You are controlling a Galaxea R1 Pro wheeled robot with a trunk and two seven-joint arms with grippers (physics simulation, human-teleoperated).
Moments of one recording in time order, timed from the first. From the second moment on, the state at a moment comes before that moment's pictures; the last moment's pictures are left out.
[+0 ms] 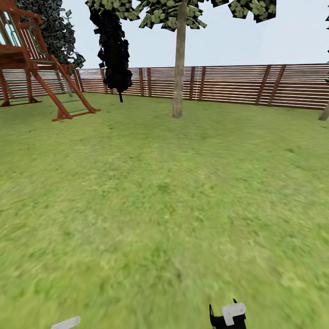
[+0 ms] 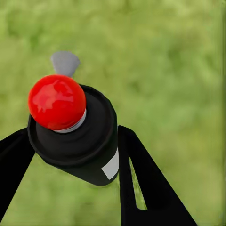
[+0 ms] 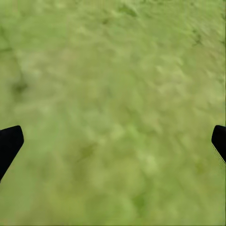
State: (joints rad) left arm -0.34 0.17 -0.55 -0.12 0.79 -0.45 0.14; right arm -0.40 0.03 -0.03 -0.03 0.43 -0.70 -0.36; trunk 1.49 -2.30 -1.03
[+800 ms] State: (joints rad) left arm -0.34 0.17 -0.55 -0.12 0.79 -0.45 0.14; right arm -0.40 0.03 -0.03 -0.03 0.43 -0.70 -0.36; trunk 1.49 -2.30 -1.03
